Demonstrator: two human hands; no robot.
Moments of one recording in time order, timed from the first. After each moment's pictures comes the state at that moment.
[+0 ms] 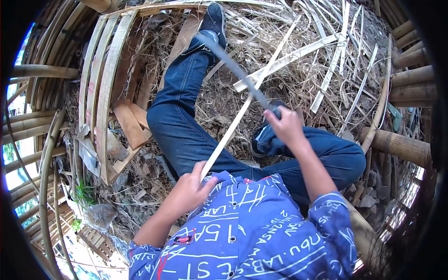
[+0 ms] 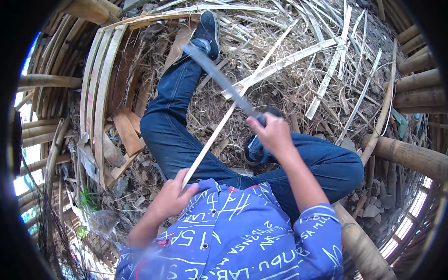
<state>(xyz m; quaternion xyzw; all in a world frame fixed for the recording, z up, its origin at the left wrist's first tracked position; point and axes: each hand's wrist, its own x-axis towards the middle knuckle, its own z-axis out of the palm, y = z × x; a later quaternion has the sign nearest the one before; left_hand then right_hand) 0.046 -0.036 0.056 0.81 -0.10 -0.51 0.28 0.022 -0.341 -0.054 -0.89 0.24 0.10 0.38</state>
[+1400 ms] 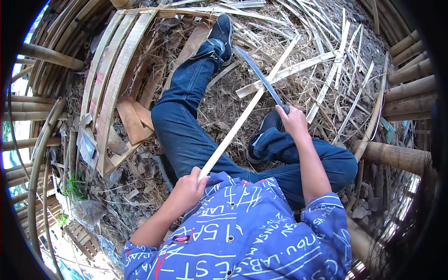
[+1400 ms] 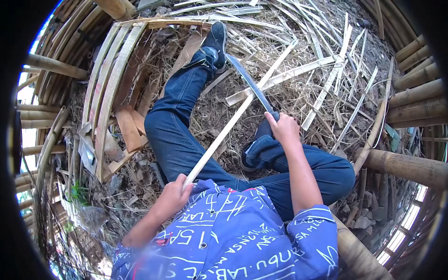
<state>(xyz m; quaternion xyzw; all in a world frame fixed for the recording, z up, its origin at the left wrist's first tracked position) 0.011 -0.008 0.023 0.87 -0.13 -0.37 0.30 0.031 -0.387 -0.096 -0.94 0.28 0.11 0.18</state>
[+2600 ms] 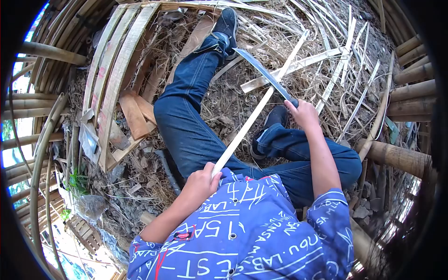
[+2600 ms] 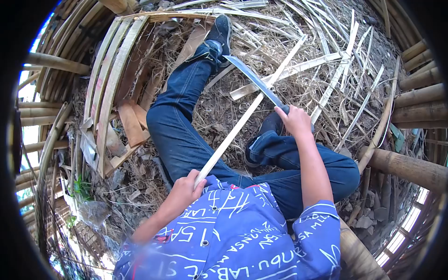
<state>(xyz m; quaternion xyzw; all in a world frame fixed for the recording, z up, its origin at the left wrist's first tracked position) 0.001 -0.026 0.007 0.87 -0.18 -0.34 0.32 0.037 -0.411 -0.098 -0.95 0.25 0.14 0.14</state>
